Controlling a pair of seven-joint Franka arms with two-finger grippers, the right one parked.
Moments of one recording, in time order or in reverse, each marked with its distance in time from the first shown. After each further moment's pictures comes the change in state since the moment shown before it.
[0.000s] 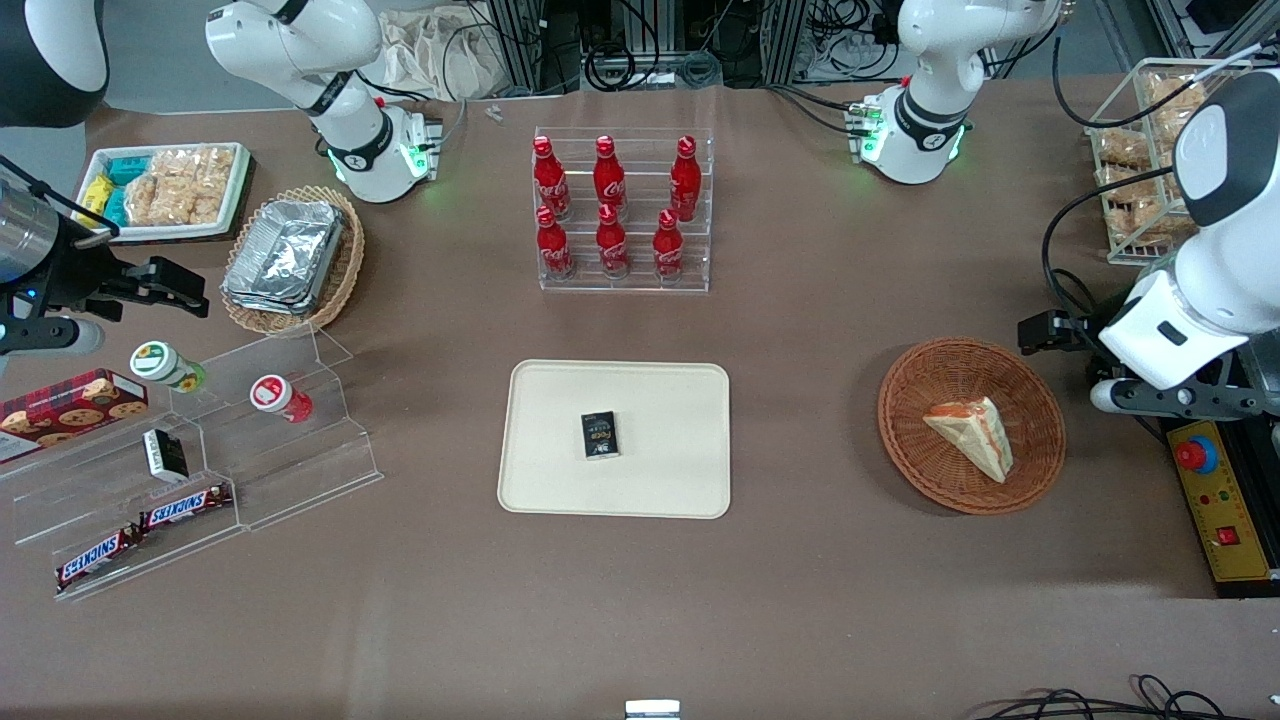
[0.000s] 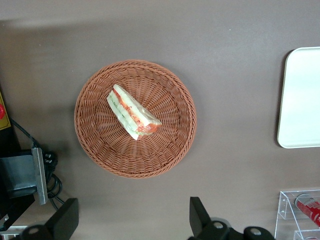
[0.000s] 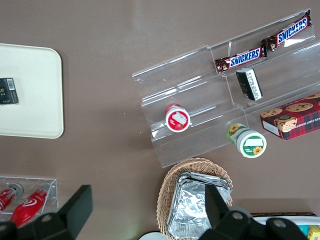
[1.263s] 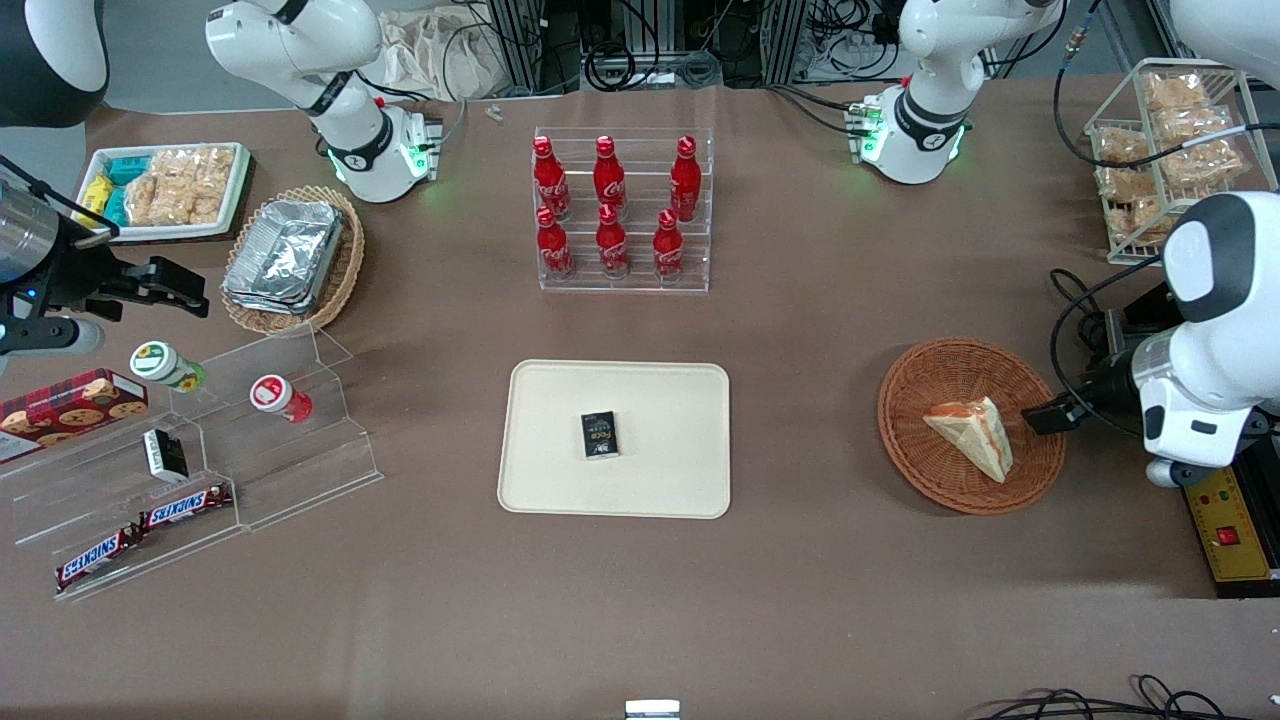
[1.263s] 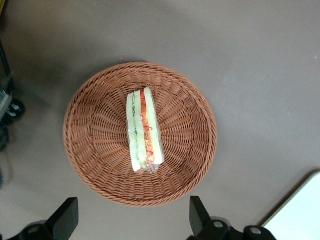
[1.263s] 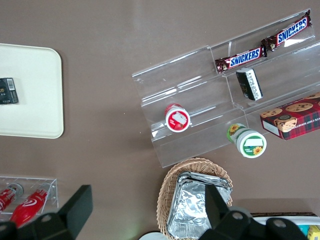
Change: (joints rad) arm 0.082 0.113 0.006 -0.142 0.000 0.252 -0.598
